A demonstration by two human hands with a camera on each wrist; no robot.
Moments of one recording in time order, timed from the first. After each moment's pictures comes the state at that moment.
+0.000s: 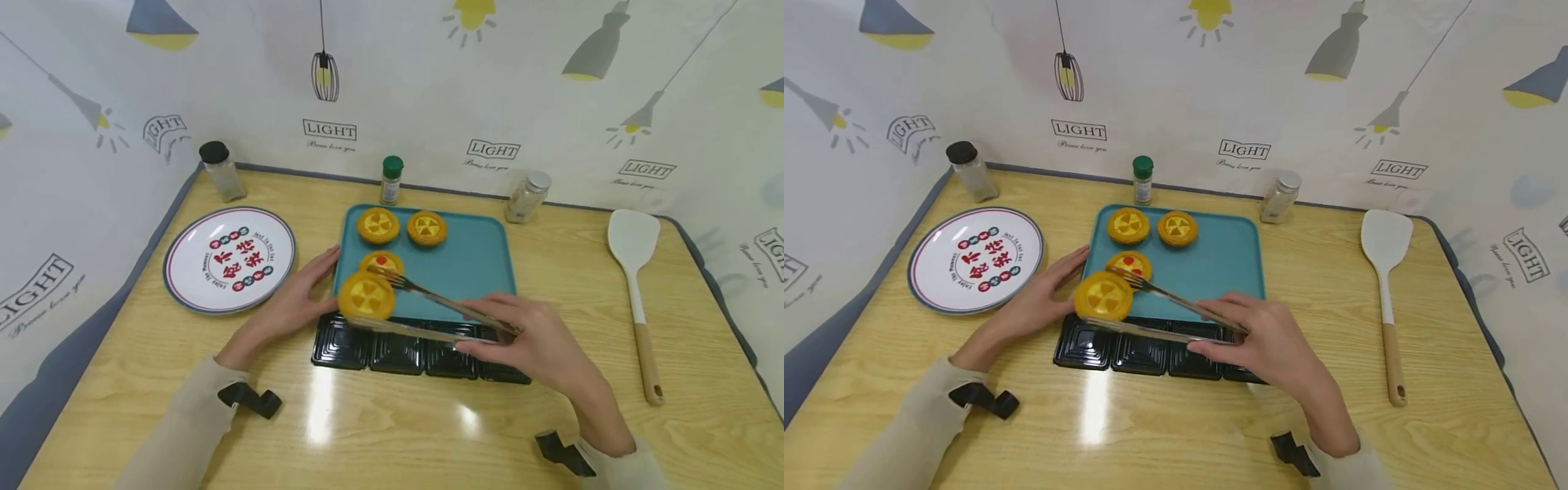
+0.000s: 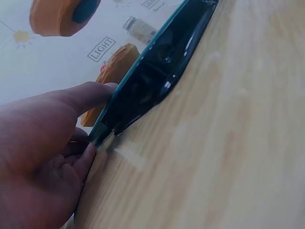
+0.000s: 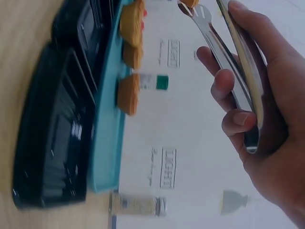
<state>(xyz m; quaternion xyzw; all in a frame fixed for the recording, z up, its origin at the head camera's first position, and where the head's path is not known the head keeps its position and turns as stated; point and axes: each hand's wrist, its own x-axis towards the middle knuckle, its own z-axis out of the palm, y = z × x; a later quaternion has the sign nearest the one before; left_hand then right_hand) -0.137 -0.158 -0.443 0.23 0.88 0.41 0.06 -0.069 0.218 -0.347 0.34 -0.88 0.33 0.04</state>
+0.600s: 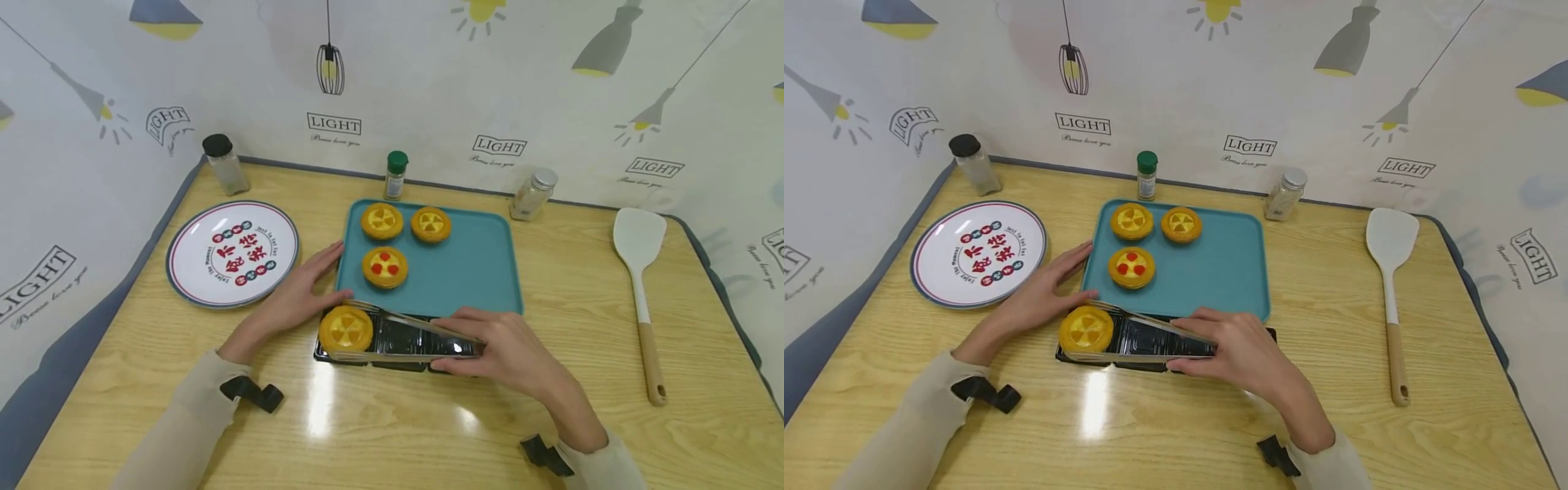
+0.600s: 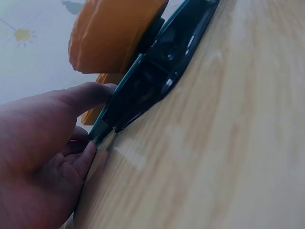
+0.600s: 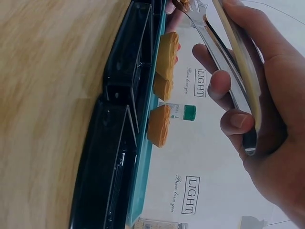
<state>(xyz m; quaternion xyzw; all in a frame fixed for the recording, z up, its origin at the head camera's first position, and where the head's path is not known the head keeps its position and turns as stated) -0.138 -0.157 -0.441 0.22 0.89 0.40 0.06 -0.067 0.189 -0.372 0.40 -0.87 0.28 0.02</state>
